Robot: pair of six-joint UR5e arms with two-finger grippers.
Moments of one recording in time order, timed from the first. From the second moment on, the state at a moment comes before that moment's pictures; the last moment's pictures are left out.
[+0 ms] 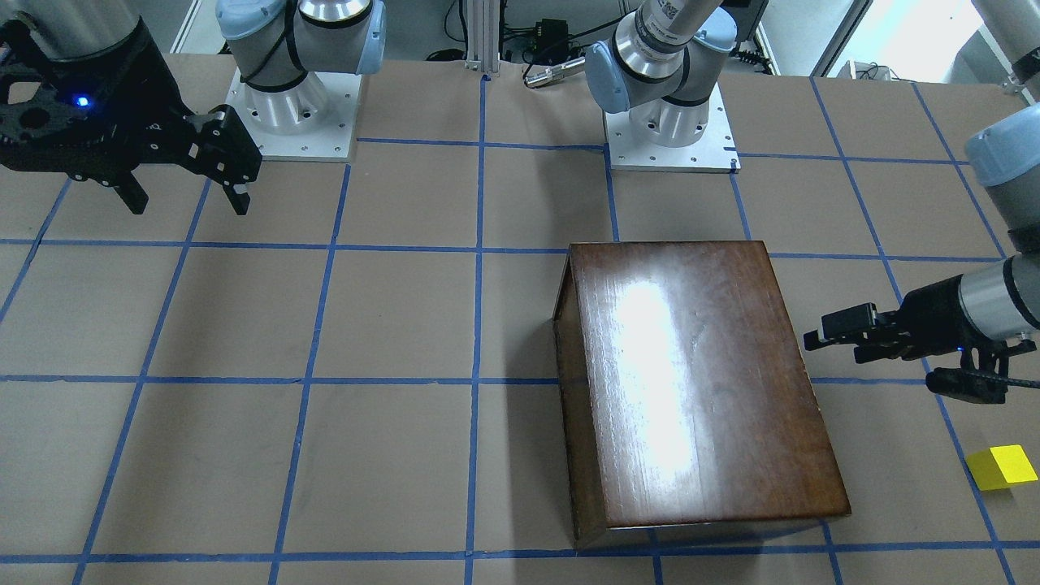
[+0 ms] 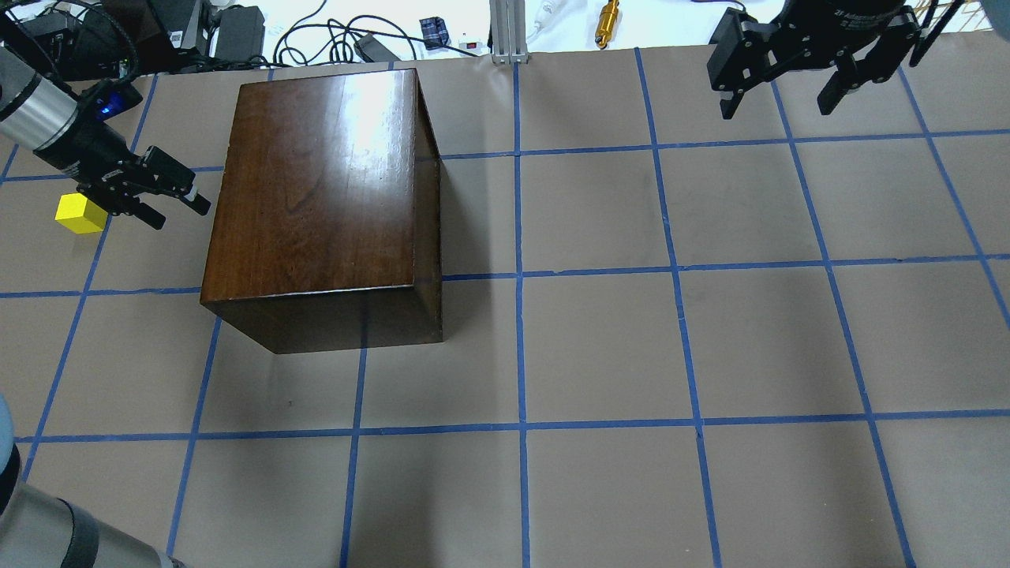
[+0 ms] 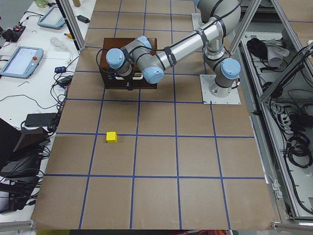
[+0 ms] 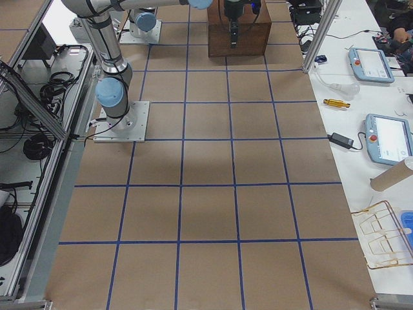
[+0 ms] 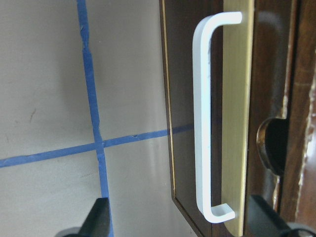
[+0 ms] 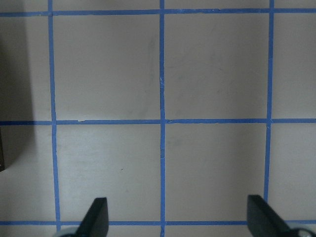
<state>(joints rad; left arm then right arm) -1.09 -1.94 -1.52 -1.54 1.30 0.58 1.54 -1.53 1.41 -1.53 -1.56 -0.04</state>
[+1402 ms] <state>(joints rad) -1.10 -1.95 -1.62 -1.41 1.27 0.51 1.54 -1.53 1.41 -1.53 -1.56 -0.04</state>
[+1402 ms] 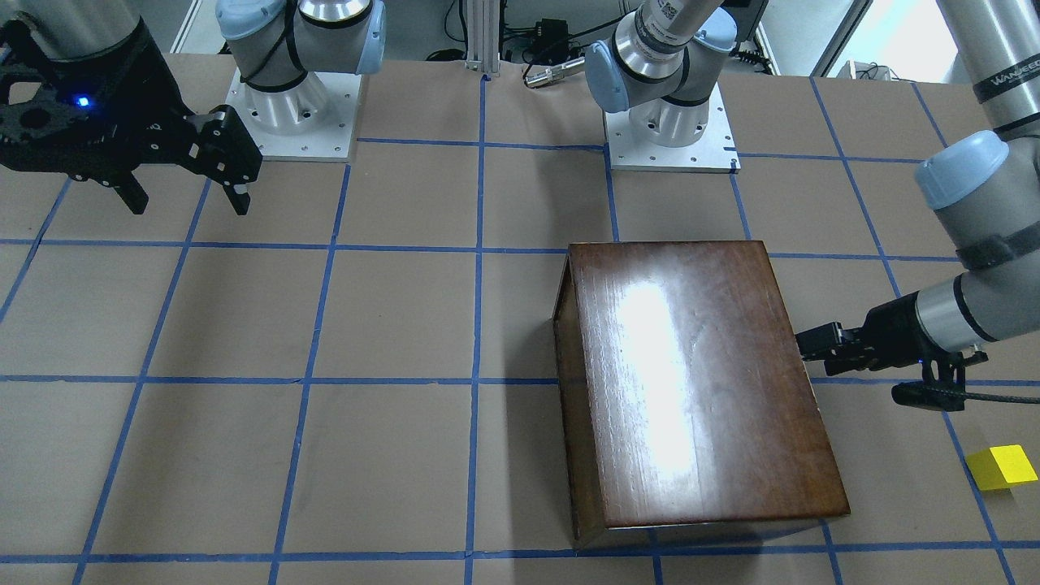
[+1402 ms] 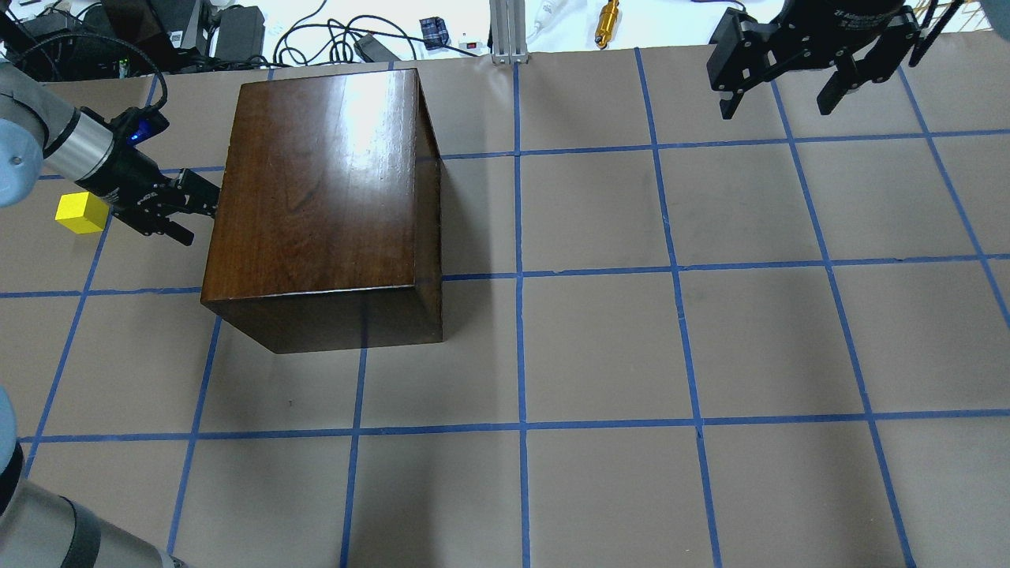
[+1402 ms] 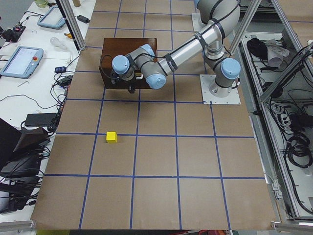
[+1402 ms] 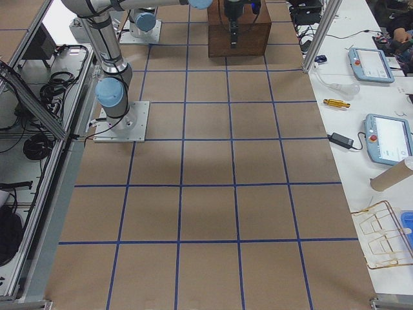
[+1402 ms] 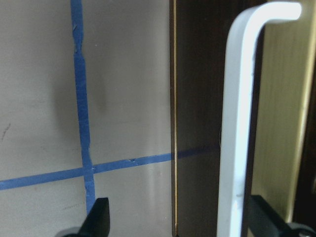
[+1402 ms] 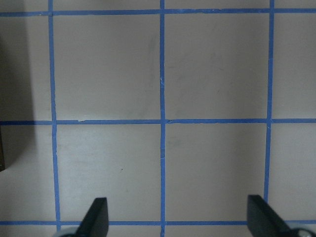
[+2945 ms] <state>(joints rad) -1.09 -1.96 -1.62 -1.34 1.27 0.54 1.54 -1.53 1.41 -1.53 -1.56 -0.04</state>
